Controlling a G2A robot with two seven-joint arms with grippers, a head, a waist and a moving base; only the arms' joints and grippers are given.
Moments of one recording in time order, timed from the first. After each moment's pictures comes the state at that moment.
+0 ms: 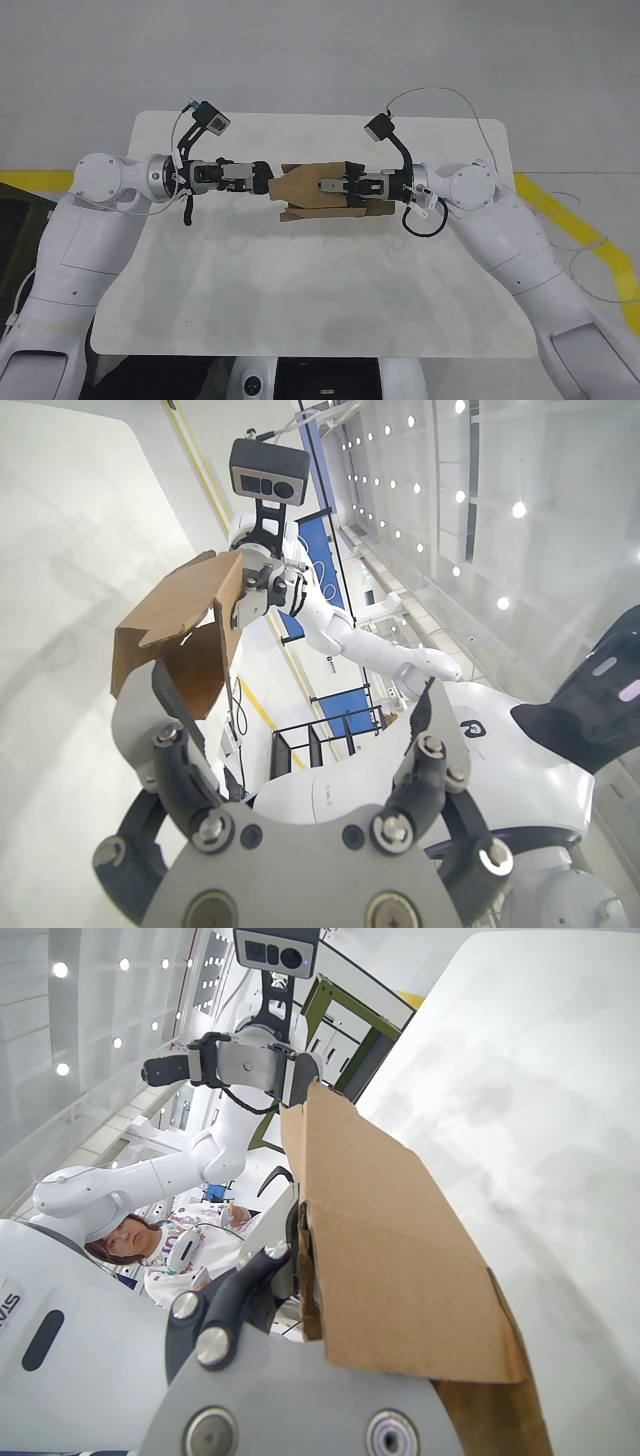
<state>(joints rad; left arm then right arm) 0.81 -0.93 -1.17 -1.39 -0.70 -0.31 -1.34 -0.64 -1.14 0.82 -1.26 0.40 -0.54 1.01</state>
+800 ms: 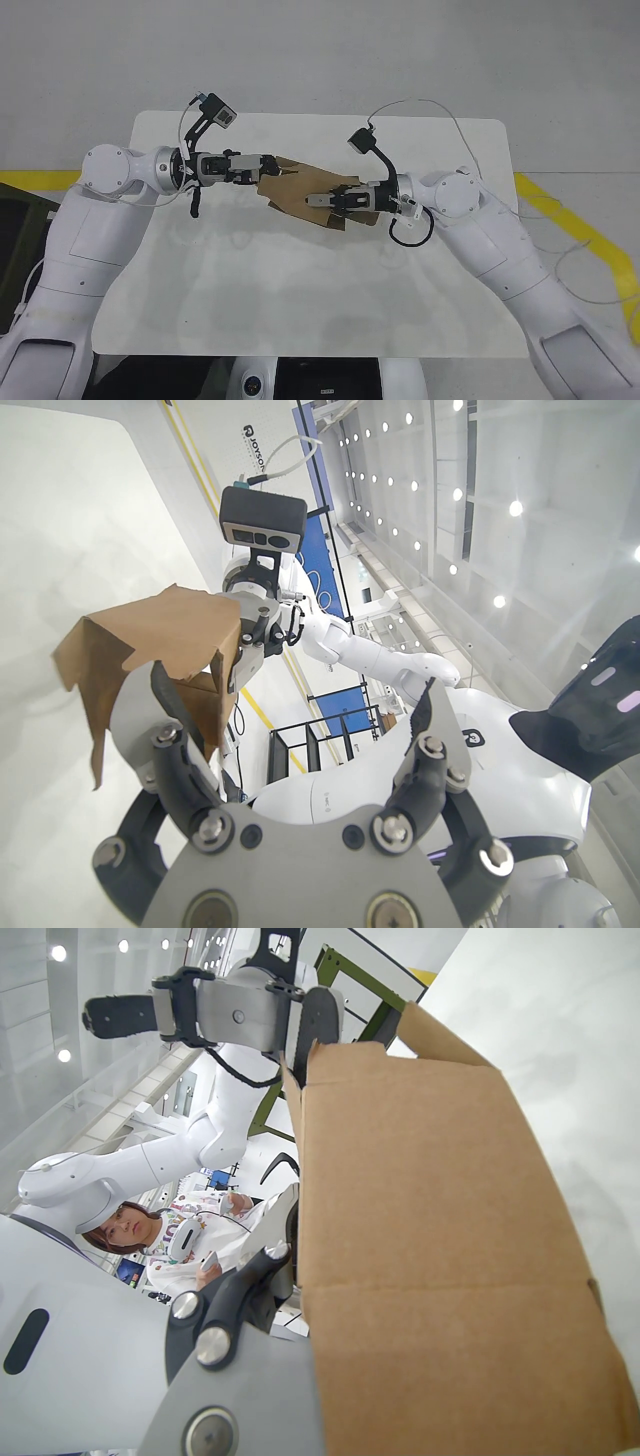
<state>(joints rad) 0.76 -0.95 -1.15 -1.35 -0.70 -0.31 -1.33 -0.65 -1.18 0.78 -1.25 0.37 -0.54 1.02</state>
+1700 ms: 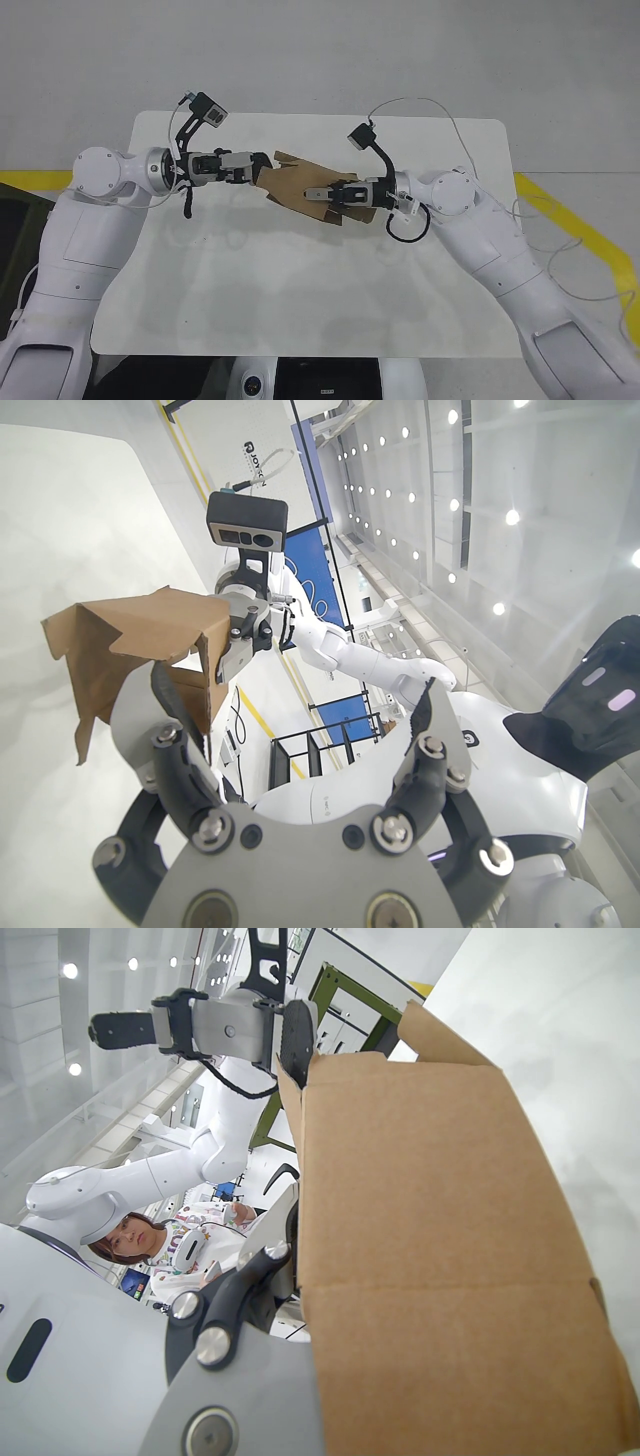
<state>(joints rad) 0.80 -0.95 -1.20 -1.37 -0.69 -0.30 -1.34 -0.64 -1.22 0.79 -1.20 0.39 -0.56 1.01</state>
